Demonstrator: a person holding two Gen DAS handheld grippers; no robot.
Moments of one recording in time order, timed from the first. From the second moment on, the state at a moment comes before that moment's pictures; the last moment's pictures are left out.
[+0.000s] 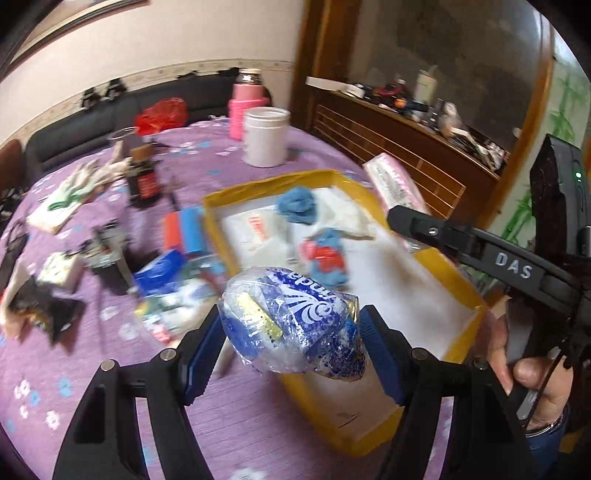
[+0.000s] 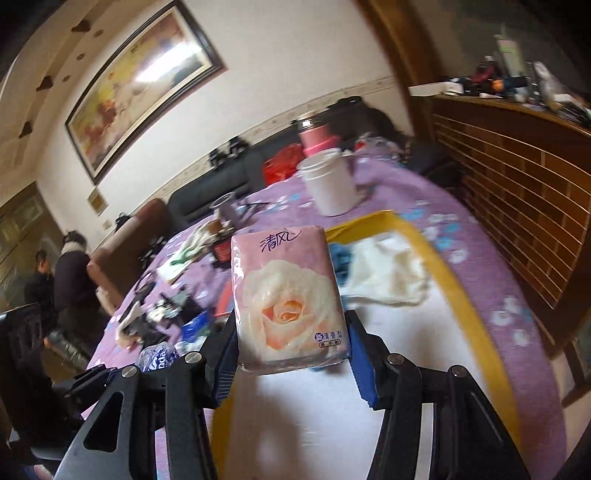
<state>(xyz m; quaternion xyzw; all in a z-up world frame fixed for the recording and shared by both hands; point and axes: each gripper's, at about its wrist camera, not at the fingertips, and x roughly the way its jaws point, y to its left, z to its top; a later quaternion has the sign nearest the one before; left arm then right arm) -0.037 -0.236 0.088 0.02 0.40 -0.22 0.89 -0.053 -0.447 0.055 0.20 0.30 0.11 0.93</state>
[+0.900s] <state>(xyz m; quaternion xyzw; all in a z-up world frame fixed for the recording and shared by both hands) 0.020 -0.294 0.030 0.02 0.45 -0.24 0.86 0.007 -0.456 0.023 0.08 0.40 0.02 0.91</state>
